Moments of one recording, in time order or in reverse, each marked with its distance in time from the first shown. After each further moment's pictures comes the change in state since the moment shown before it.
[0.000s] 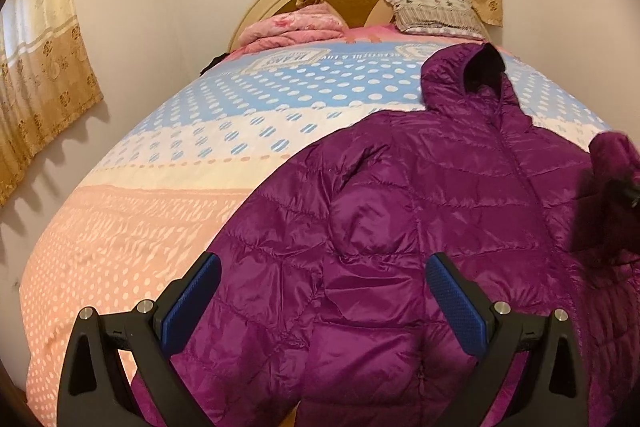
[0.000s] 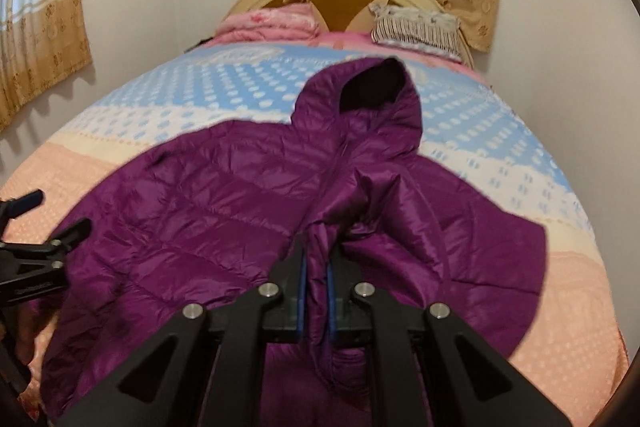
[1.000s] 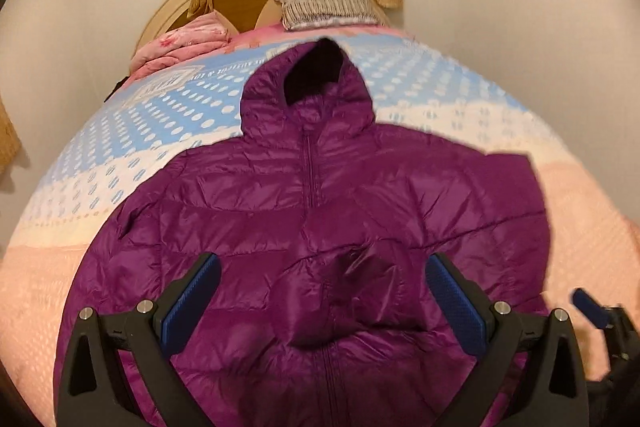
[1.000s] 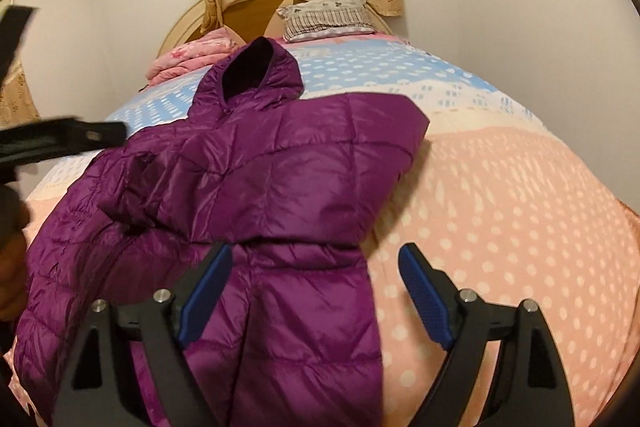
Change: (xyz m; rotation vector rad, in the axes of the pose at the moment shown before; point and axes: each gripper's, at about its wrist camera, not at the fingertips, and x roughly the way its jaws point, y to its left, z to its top) left arm -0.020 -0.198 0.039 0.171 0.036 -0.260; right arm -0.062 -0.126 -0.113 0.290 -0.085 -0.071
